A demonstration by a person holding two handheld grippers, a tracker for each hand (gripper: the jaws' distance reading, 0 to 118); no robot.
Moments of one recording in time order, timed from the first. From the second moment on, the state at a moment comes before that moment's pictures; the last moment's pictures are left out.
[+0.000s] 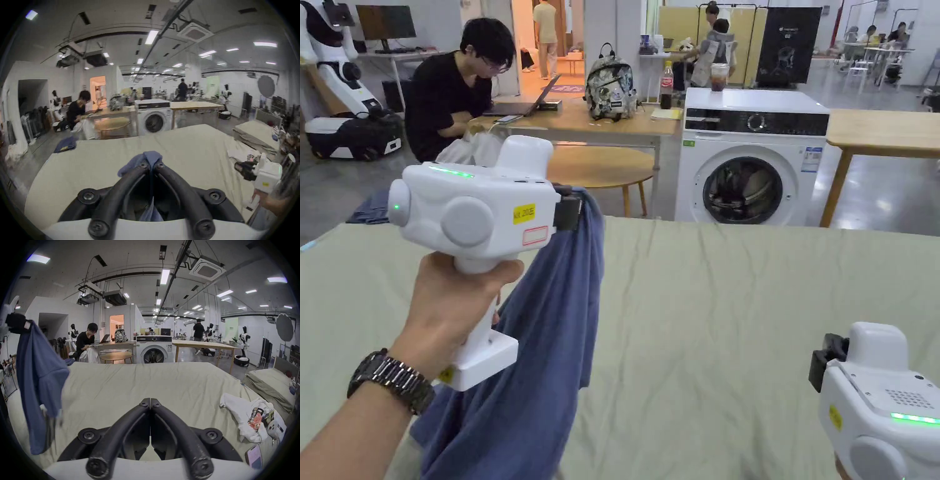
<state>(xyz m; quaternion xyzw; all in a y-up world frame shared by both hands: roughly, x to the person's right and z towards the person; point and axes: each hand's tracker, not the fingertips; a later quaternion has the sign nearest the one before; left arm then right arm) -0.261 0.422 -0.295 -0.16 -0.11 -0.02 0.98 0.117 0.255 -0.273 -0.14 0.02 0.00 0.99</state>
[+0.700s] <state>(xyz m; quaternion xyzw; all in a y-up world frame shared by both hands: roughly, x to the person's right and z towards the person) -0.064 0.266 -0.320 -0.30 -0.27 -0.03 0.91 0.193 0.241 -0.247 -0.17 -0.04 0.01 0.98</state>
